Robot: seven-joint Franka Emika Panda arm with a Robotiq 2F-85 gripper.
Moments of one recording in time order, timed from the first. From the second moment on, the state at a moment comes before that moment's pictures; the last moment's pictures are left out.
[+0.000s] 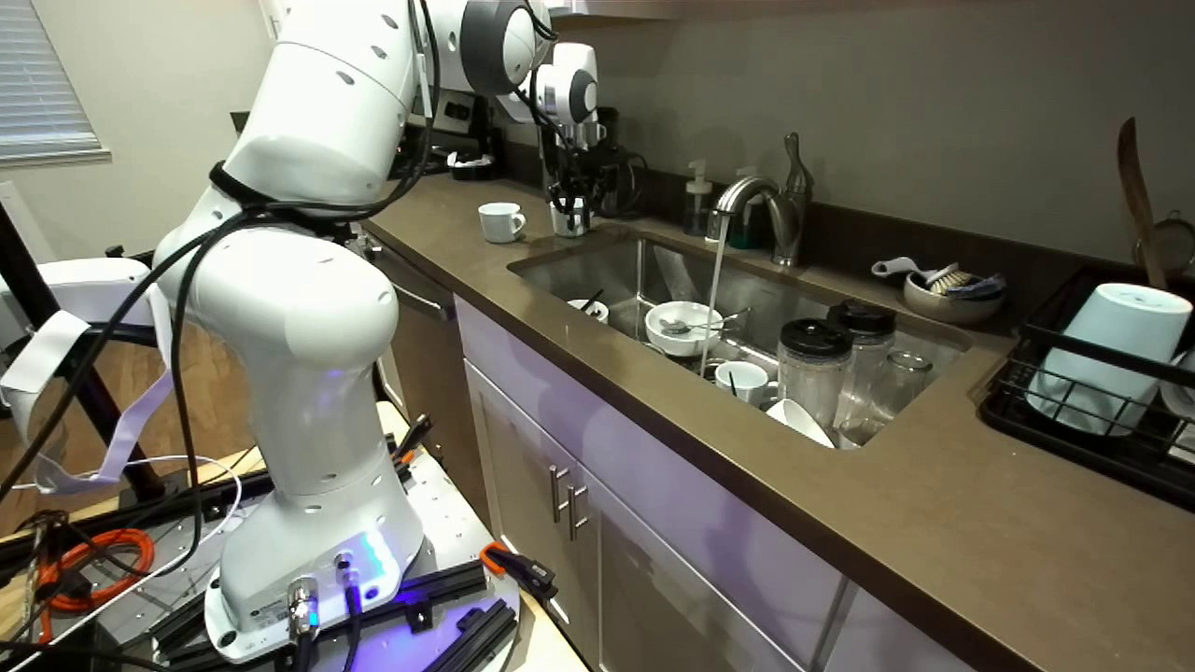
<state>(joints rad) 0.33 0.62 0.29 -1.38 -0.18 2.04 -0.64</state>
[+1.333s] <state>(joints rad) 0.33 0.59 0.29 -1.45 -0.18 2.08 -0.61</state>
